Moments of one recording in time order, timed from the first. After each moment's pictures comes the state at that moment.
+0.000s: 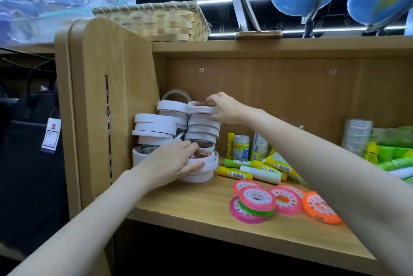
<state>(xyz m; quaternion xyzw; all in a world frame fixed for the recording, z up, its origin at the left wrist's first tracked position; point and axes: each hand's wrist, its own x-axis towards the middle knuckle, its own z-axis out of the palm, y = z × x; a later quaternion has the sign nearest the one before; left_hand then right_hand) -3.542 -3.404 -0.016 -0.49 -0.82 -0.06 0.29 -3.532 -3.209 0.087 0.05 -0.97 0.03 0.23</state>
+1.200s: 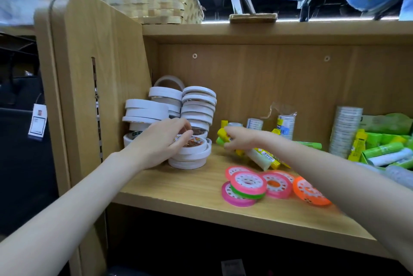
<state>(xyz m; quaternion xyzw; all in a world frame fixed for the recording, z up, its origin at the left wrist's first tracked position) -3.520 -3.406 -0.003 -0.45 -0.83 -0.19 0.27 -3.495 -3.177 0.011 0.01 -0.99 0.09 0.05</state>
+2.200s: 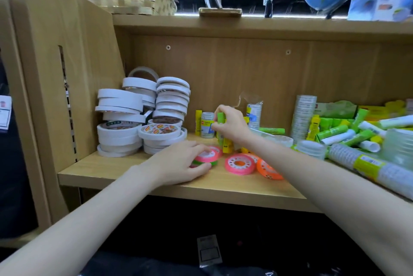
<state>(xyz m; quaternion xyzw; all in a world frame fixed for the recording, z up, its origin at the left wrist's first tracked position) -3.466 -3.349 -0.041 -0.55 -0.81 -0.11 0.14 -3.448 -3.166 -0.005 -0.05 -0.91 0.23 0.35</state>
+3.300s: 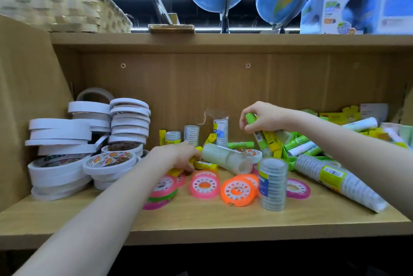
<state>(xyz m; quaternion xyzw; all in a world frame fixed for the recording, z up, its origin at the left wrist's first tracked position) -3.516 -3.216 -0.001 -0.50 -0.86 0.09 0.02 -3.347 -3.054 0.071 -0.10 -0.97 0.13 0.18</state>
